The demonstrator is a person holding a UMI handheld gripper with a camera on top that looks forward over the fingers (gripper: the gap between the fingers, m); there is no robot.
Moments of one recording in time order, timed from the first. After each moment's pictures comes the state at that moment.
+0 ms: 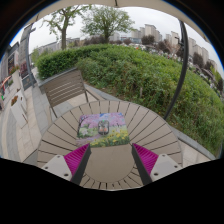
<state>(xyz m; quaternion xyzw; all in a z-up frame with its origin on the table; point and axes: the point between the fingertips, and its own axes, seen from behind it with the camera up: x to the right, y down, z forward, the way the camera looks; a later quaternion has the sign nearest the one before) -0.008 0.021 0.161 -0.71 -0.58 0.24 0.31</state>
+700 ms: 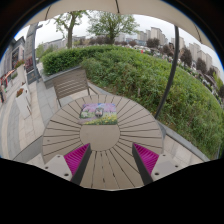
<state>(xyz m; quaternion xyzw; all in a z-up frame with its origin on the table) 0.176 0.040 0.227 -0.69 -0.61 0.24 0.31</state>
